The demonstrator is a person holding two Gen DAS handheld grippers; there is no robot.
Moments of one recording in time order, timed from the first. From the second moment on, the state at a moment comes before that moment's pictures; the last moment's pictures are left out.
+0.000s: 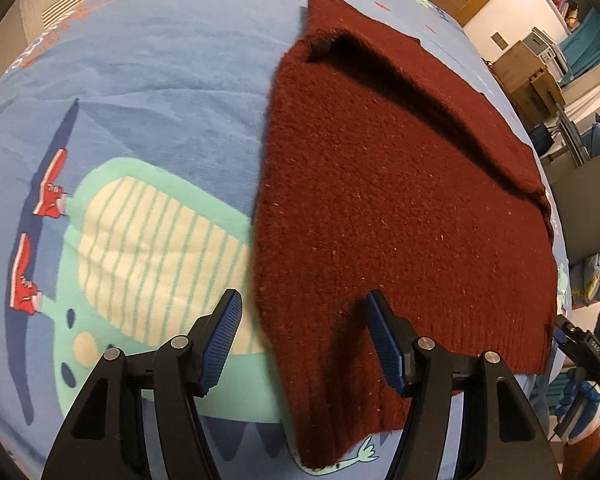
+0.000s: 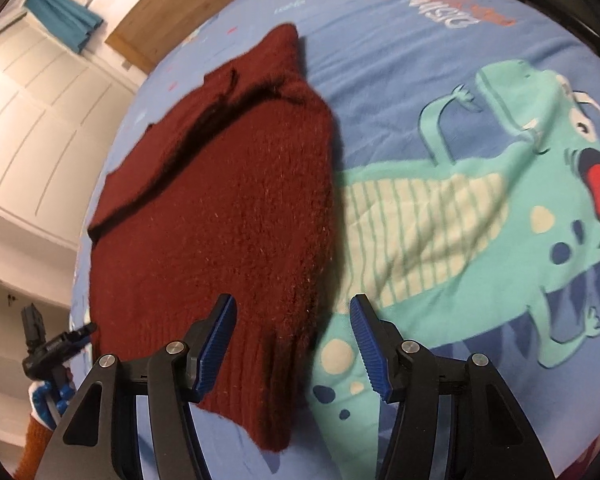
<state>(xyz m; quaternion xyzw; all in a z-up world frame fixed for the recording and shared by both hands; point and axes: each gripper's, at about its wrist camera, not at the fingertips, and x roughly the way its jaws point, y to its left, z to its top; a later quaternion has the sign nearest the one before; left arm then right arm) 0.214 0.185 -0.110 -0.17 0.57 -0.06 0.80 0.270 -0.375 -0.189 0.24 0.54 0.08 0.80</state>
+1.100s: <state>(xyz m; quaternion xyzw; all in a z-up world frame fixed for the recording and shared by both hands) 0.196 0.224 -0.116 -0.33 0.54 -0.19 0.75 0.264 -0.332 -0.205 0.27 0.56 0.19 0.76</state>
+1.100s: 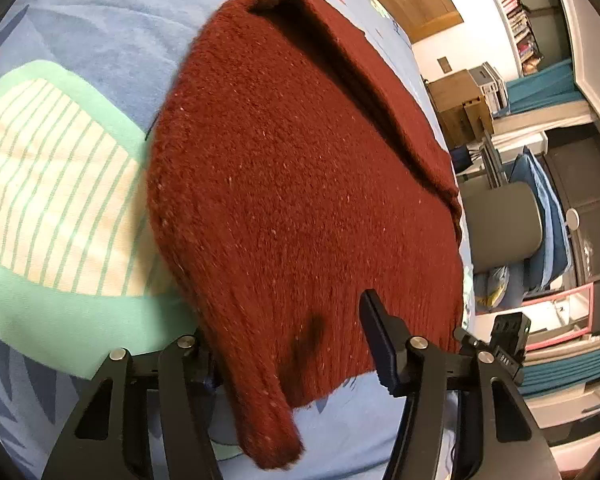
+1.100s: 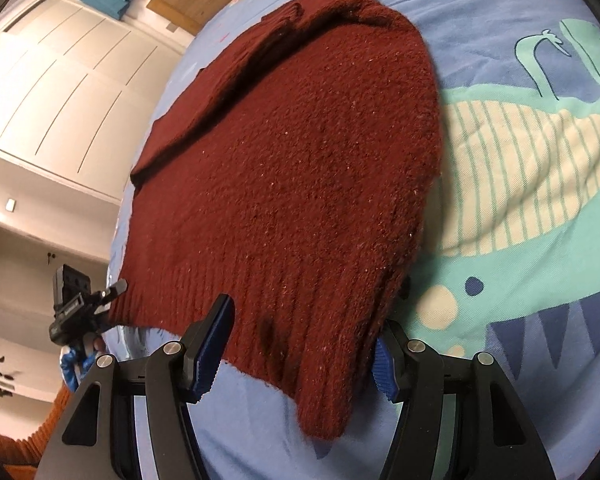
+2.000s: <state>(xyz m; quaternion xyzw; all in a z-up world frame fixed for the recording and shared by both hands) 0.206 0.185 -0.108 -0.29 0.55 -0.19 0.76 0.254 -0.356 -0.210 0.28 0.56 0.18 0.76</state>
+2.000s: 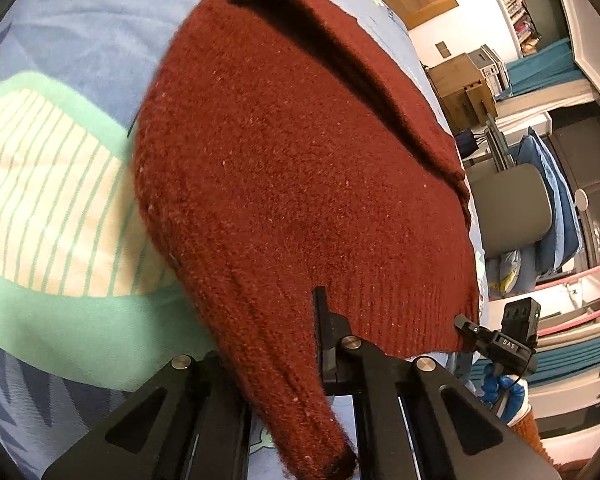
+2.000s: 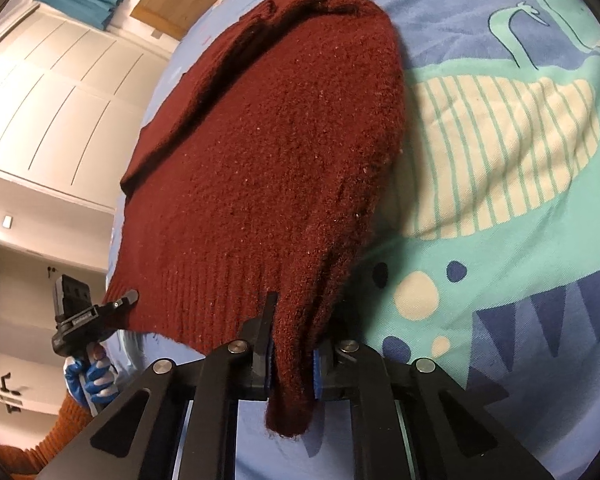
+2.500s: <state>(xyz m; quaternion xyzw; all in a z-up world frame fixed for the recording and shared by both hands) 0.220 0.177 -0.070 -0.26 0.53 -0.20 0.78 0.268 -0.367 -0.169 0.29 0.52 0.21 0.78</state>
